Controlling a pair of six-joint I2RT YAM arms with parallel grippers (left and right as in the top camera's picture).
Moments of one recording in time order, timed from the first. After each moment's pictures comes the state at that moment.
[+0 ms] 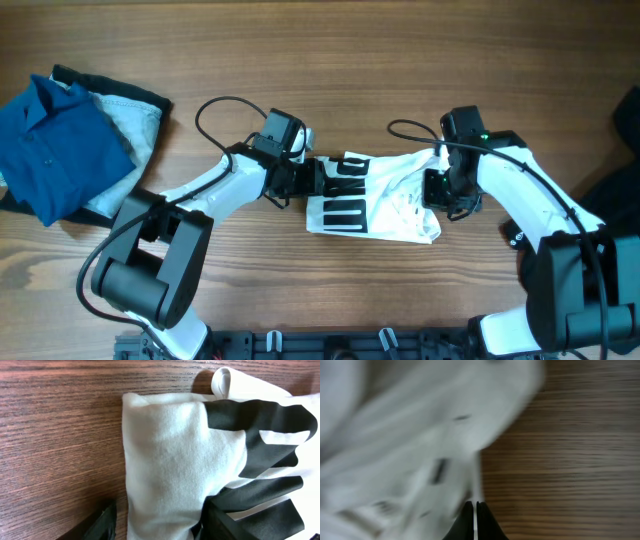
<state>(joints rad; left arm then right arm) -0.44 1.82 0.98 -0.37 0.41 -0.45 0.14 1.64 0.97 -0.90 -0.05 0.29</state>
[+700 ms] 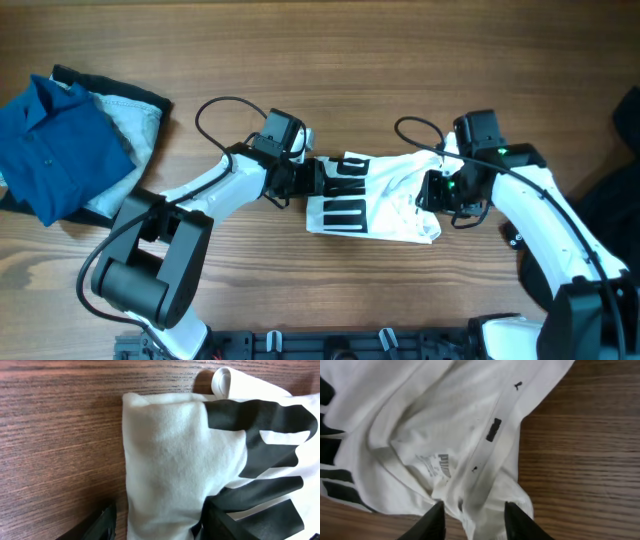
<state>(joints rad) -0.44 1.82 0.98 -0.37 0.41 -0.45 0.12 1.49 0.91 -0.89 -0.24 0.25</state>
